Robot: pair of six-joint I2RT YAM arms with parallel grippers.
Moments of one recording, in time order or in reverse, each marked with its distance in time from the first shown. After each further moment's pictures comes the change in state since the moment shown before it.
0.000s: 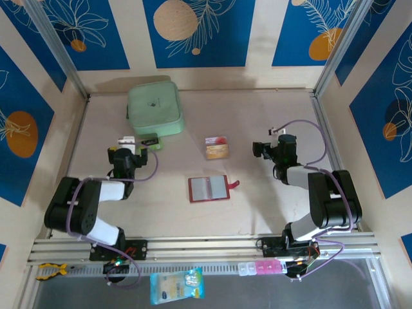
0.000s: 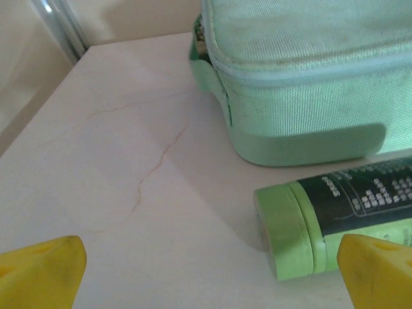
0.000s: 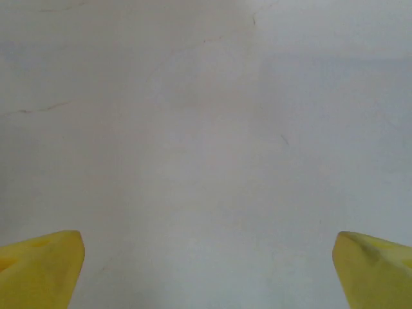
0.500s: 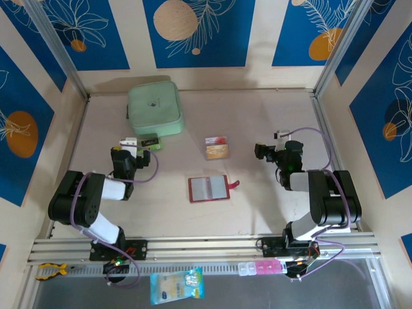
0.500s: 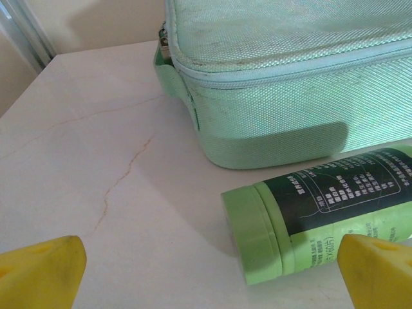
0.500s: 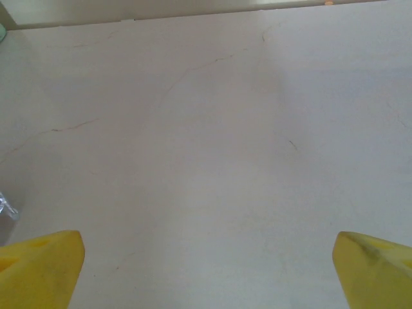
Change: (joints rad) left arm 0.011 0.036 -0.012 0.082 0.097 0.010; right arm -0.066 0.017 -0.089 0.203 -0.135 0.047
